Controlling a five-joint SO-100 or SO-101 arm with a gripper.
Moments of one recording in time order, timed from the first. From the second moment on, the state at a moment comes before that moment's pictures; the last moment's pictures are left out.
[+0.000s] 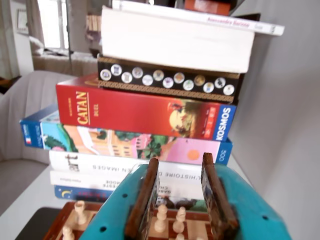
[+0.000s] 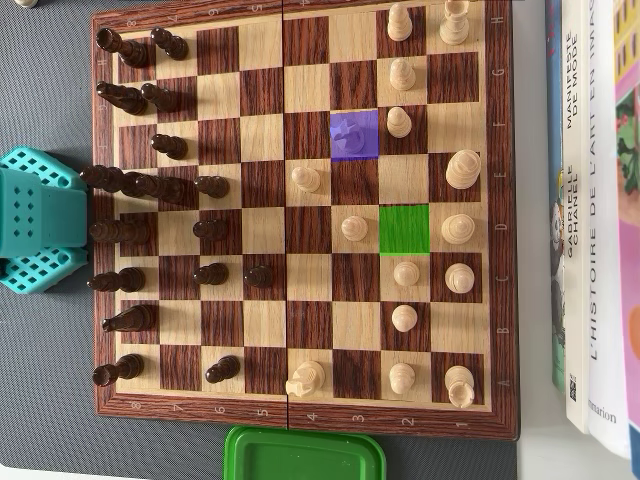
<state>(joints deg) -1.8 192.3 151.8 28.9 85.0</state>
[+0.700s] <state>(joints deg) -7.2 157.5 122.5 77.4 85.0</state>
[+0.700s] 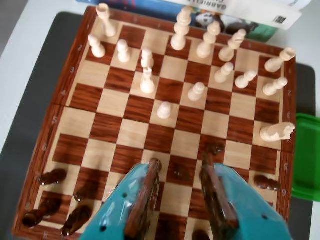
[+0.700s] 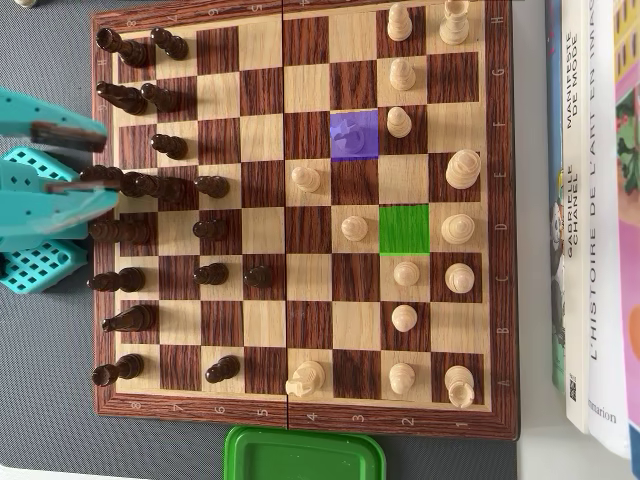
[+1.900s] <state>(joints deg) -14.7 84.6 81.4 78.3 84.8</state>
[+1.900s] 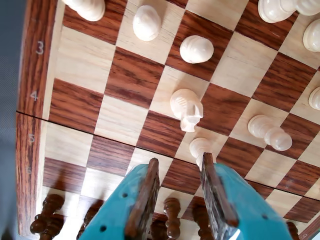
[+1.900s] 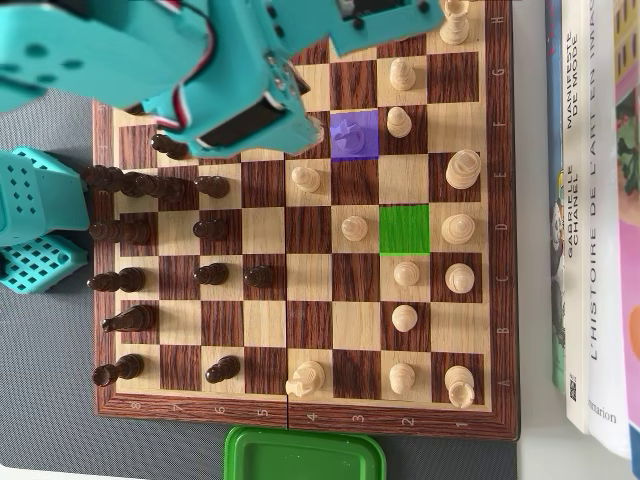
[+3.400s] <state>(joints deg) -12.5 73.3 74.7 78.3 81.3</state>
